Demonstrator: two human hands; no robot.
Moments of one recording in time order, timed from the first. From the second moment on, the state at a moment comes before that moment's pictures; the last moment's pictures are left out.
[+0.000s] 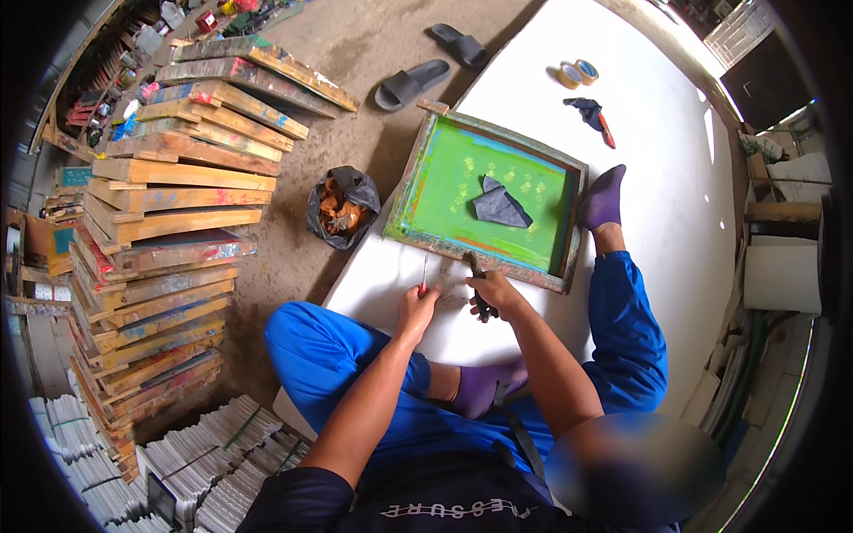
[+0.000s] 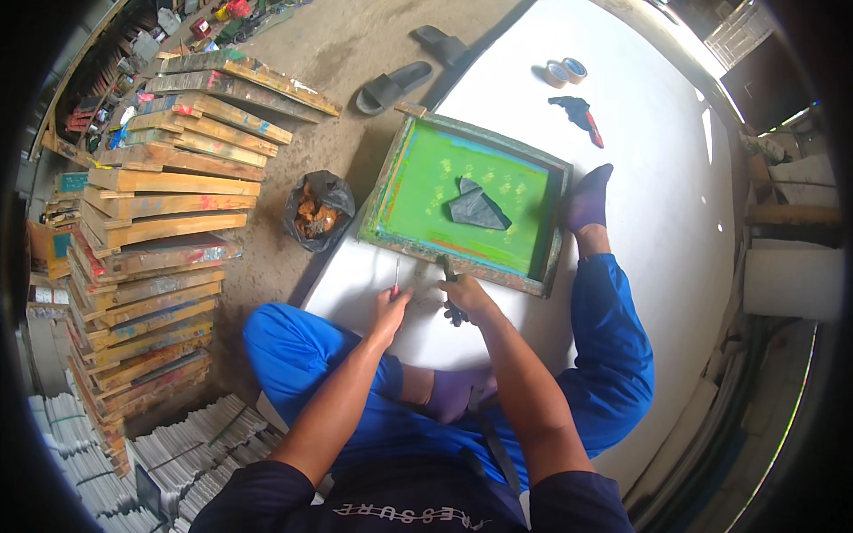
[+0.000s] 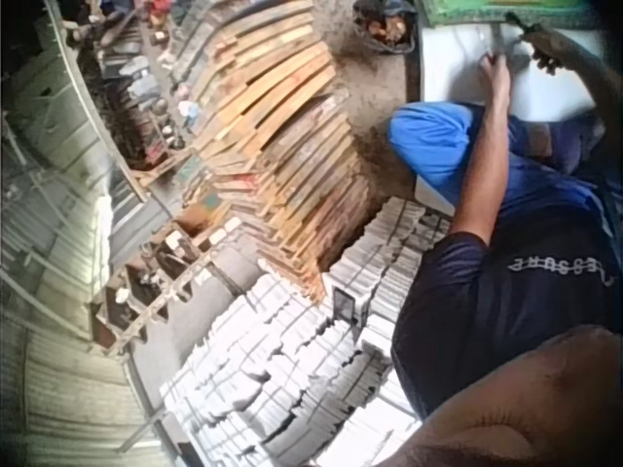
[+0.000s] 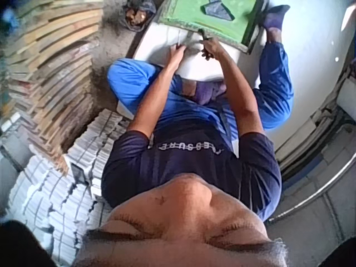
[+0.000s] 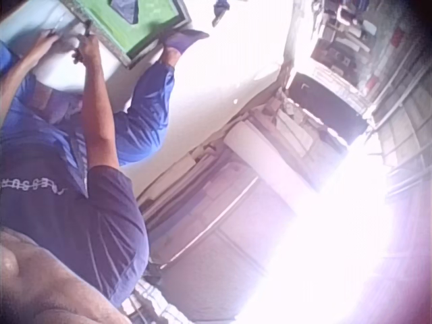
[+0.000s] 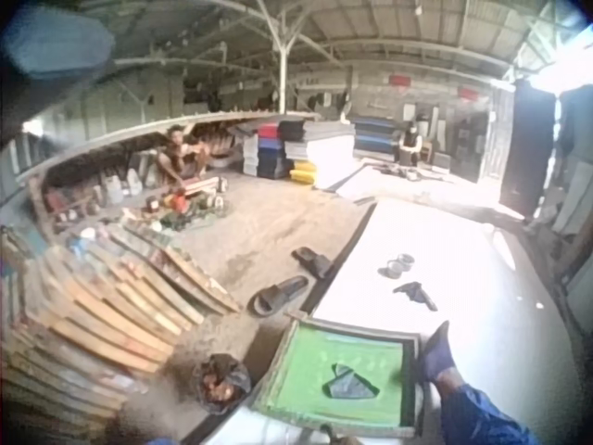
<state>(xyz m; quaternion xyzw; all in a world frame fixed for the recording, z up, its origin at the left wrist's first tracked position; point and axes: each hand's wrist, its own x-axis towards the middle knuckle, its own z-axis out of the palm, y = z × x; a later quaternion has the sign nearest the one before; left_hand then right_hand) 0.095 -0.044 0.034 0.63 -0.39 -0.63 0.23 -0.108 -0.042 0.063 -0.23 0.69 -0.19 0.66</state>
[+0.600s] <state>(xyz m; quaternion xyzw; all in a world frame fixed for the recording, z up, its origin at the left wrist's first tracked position) 0.090 -0.044 0.016 0.63 -0.42 -0.61 0.26 -0.080 -0.048 0.095 -0.31 0.80 -0.08 0.50</state>
